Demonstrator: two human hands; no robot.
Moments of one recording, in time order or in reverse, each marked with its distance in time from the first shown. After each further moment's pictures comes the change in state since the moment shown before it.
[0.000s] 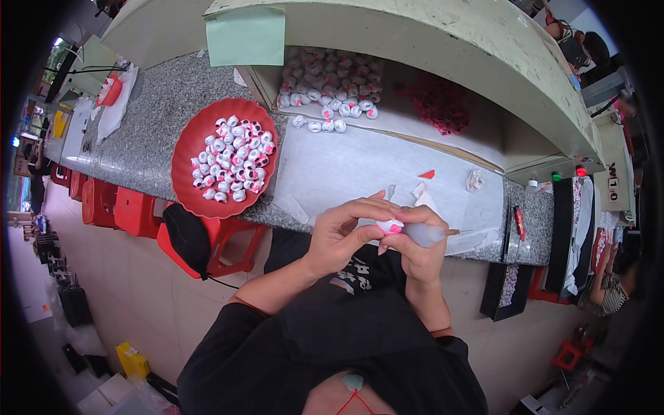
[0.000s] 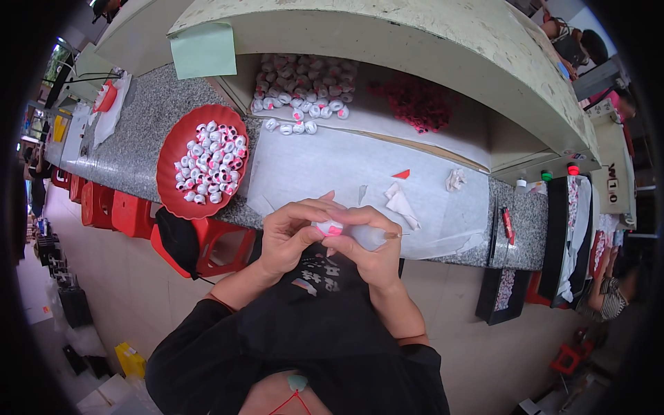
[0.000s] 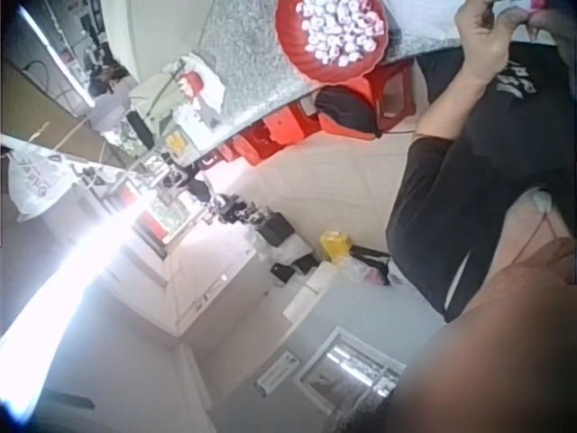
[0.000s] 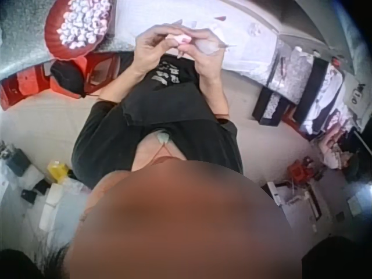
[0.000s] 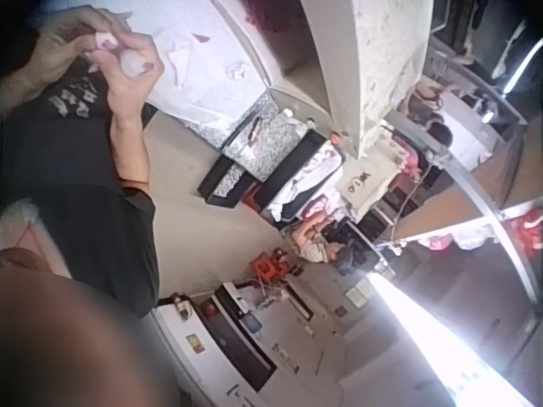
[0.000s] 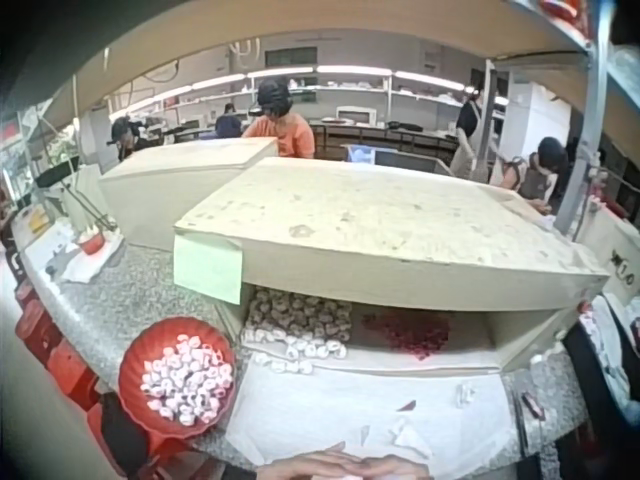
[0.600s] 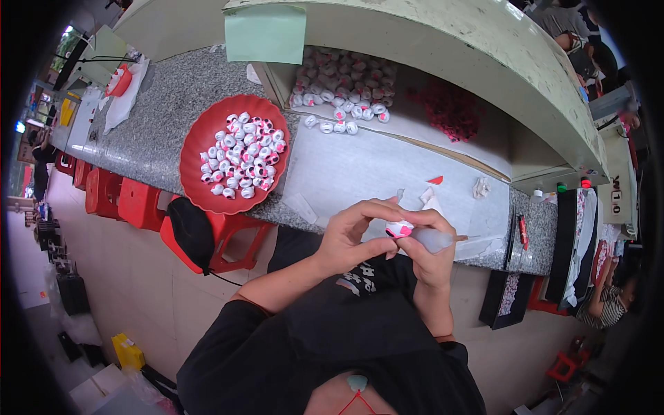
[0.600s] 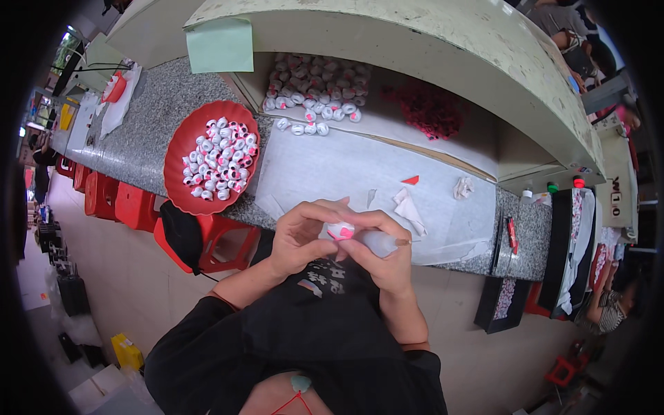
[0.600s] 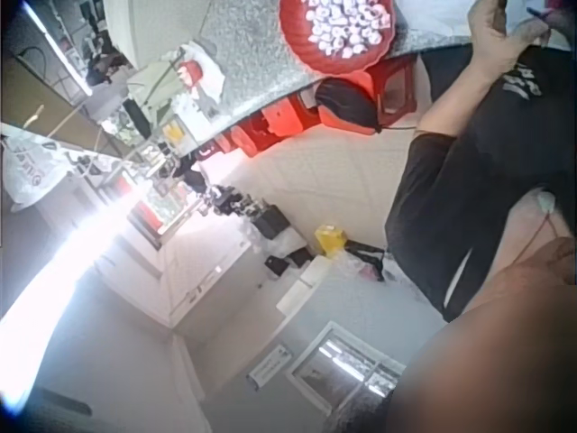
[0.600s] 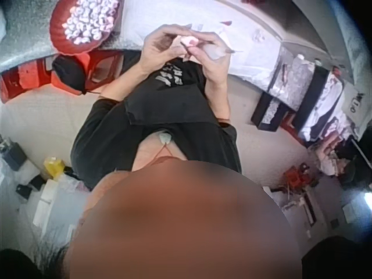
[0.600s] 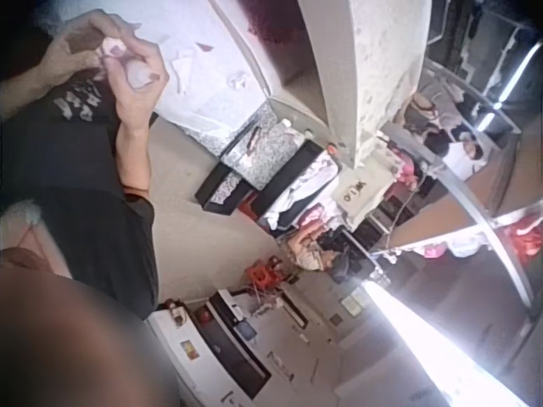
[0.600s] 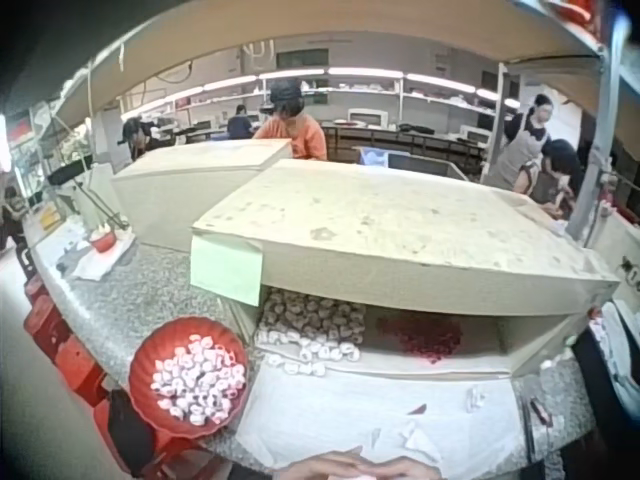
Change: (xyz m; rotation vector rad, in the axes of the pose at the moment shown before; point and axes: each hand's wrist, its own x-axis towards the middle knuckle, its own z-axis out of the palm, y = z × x) left_hand -0.003 0.000 0.002 -0.056 0.045 -0.039; right_hand 0.001 -0.007 -0.002 -0.023 -0.056 0.072
